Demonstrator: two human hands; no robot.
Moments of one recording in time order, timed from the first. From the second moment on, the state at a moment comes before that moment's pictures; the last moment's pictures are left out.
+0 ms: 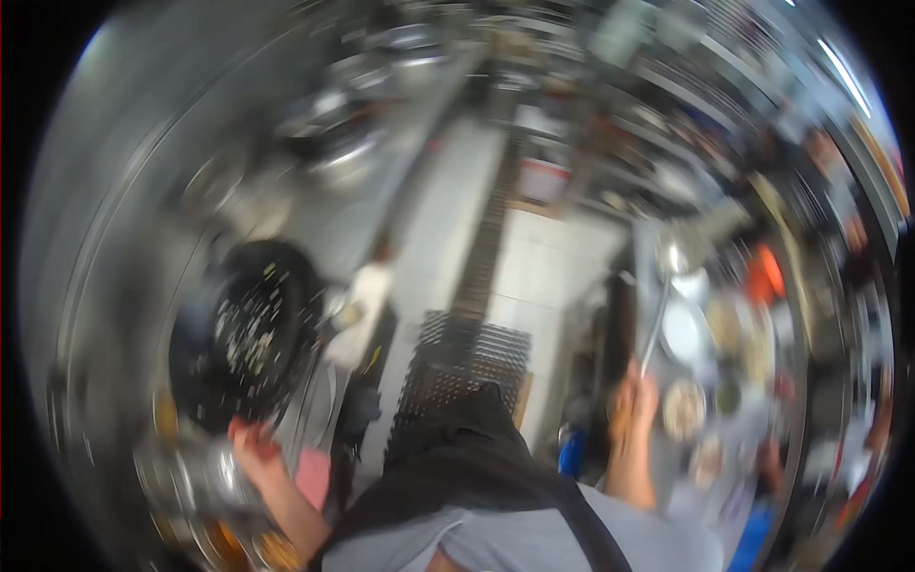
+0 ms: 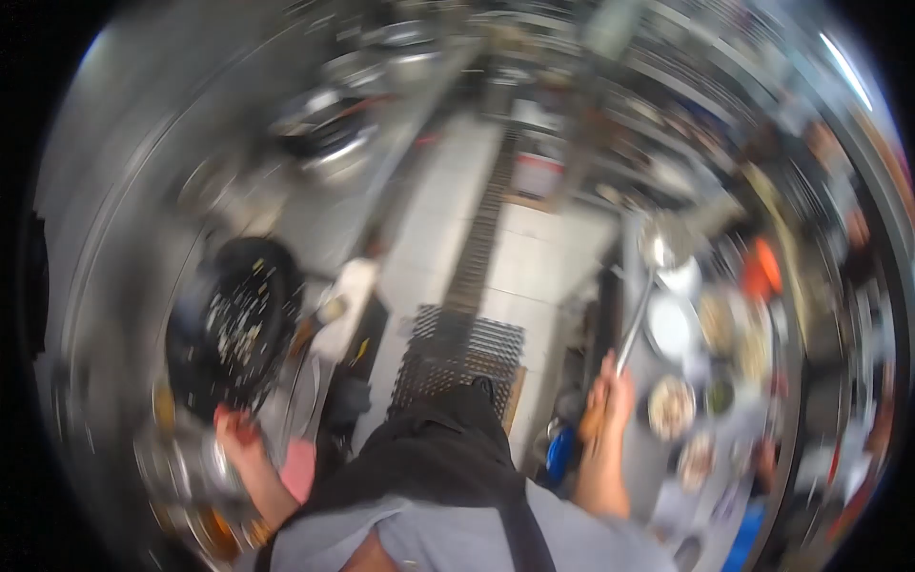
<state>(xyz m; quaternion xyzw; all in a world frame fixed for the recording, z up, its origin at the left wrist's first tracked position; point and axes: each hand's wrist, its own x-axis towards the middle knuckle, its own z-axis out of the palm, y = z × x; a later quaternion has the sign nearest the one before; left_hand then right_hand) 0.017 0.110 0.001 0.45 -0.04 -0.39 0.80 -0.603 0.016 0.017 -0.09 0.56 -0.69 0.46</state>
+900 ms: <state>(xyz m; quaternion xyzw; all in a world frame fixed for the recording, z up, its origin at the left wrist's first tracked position) 0.080 -0.032 -0.107 0.51 0.20 -0.14 0.83 -0.158 -0.297 0.046 -0.62 0.16 0.16 0.75</state>
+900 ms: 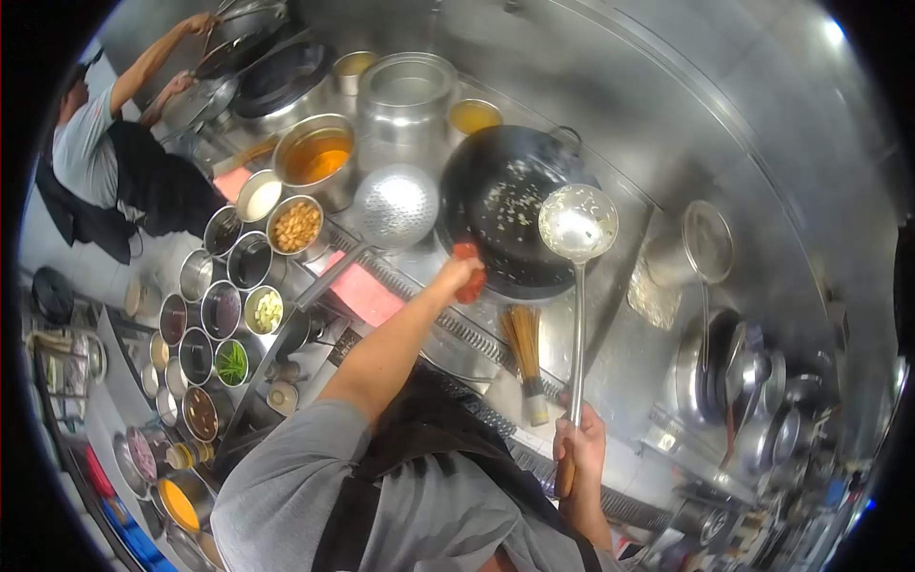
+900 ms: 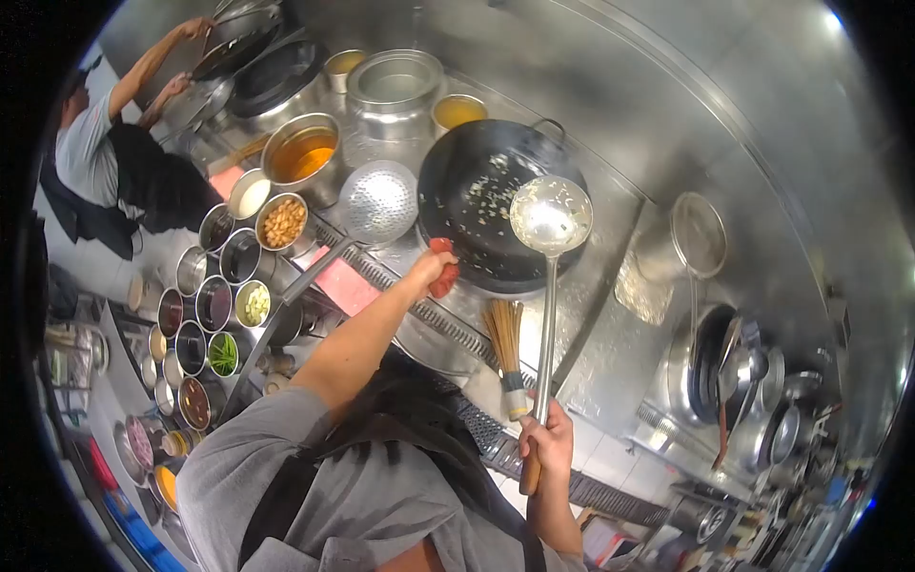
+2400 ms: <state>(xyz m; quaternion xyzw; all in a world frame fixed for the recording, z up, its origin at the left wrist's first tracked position) -0.031 0.176 -0.145 0.93 0.15 -0.01 0.34 0.205 -0.078 0.024 -0.83 0.03 0.15 0.54</state>
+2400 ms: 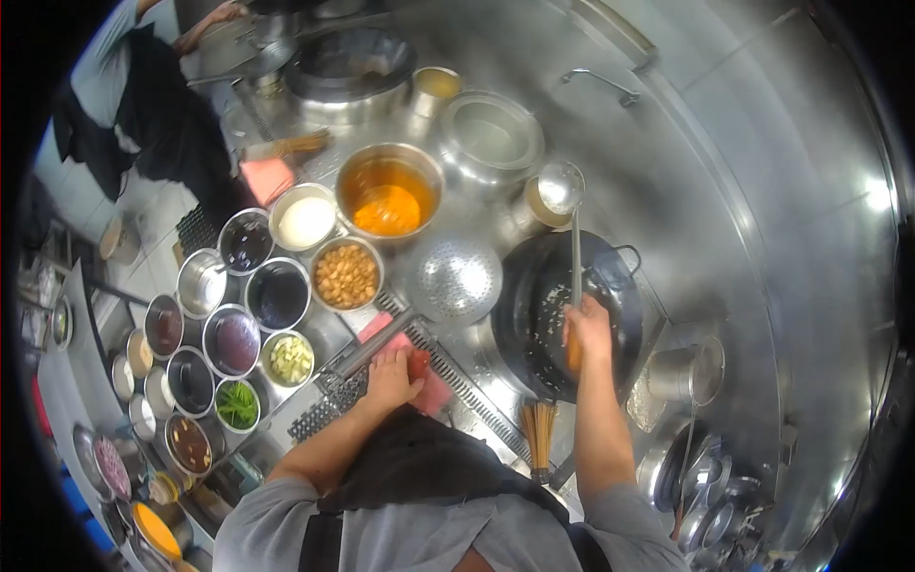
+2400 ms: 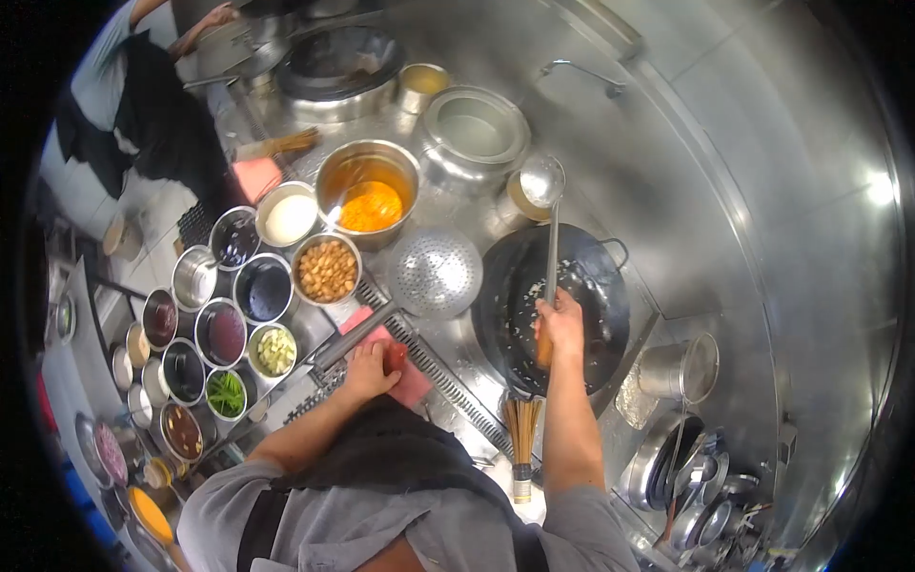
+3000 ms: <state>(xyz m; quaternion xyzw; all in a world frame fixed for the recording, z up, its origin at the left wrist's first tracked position) -0.319 0.244 -0.404 0.78 0.51 -0.26 0.26 0.148 0.032 0.060 -0.84 -0.18 0.29 0.43</state>
